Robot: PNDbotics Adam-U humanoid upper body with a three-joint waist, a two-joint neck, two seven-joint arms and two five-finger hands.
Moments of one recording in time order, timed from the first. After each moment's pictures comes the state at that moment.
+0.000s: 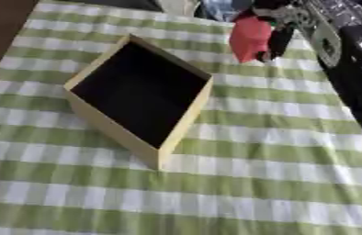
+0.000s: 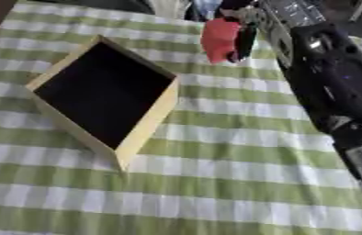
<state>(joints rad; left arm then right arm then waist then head) -0.24 0.33 0.12 -1.98 -0.07 -0.20 0.41 -1.32 -0.49 0.27 -0.93 1.17 -0.13 0.67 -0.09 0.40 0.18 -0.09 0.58</state>
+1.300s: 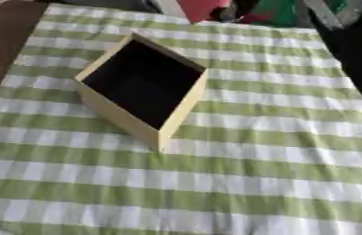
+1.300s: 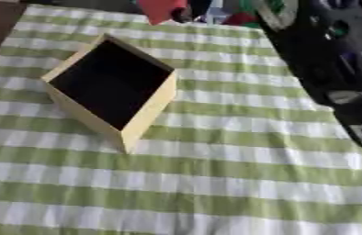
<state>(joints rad) -0.23 0.33 0.12 -1.98 -0.06 -0.20 0.43 -1.30 -0.49 0.44 -1.35 0.81 0.02 0.74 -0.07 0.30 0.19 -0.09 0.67</state>
